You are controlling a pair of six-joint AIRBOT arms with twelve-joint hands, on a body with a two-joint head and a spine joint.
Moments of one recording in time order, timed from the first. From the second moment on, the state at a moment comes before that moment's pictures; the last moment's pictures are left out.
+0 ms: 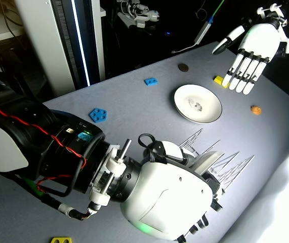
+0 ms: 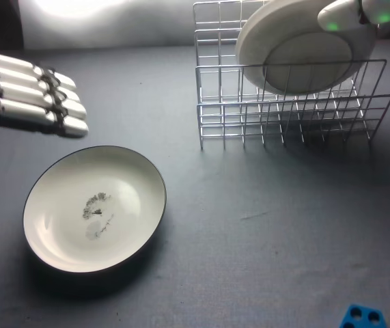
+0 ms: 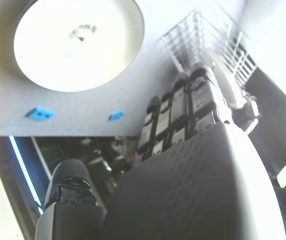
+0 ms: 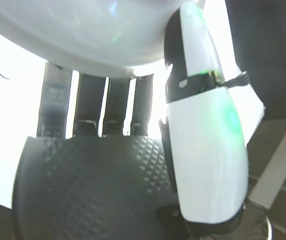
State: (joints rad) left arm 0.22 -0.86 1.56 1.81 -1.13 -0.41; right arm -0.23 -1.10 1.48 -0.43 0.23 0.42
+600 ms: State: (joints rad) left arm 0.44 -0.87 1.47 1.74 -1.04 -0.29; right arm -0.25 -1.11 1.48 -0.41 0.26 0.41
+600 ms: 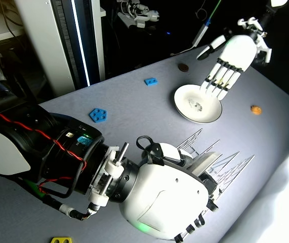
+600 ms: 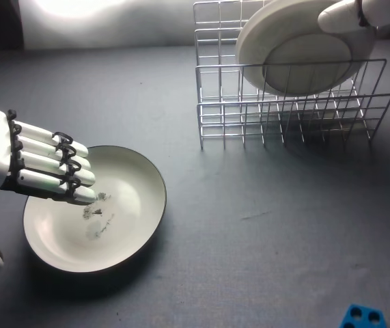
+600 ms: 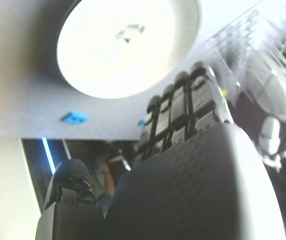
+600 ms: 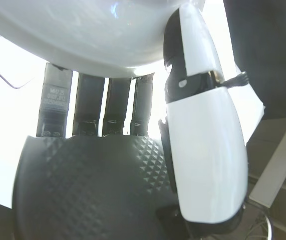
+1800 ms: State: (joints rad) left arm 0.56 -0.91 1.52 1.71 -0.91 -0.25; right arm -0.24 -1.10 1.48 -0.40 0.30 0.40
